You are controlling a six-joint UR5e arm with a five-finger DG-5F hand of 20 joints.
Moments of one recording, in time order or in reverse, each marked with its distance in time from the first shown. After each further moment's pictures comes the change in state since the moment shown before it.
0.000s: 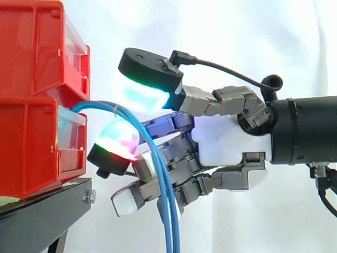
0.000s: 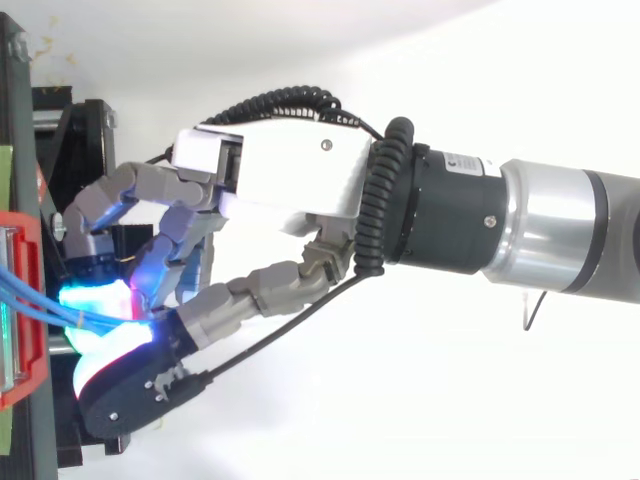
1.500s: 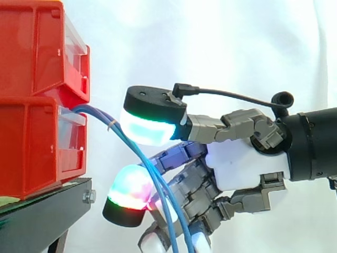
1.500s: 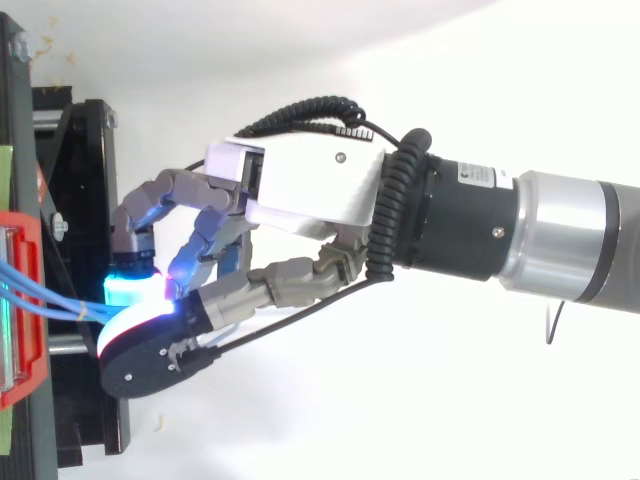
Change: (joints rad) arm 0.015 0.000 0.001 -0.122 0.043 -0.012
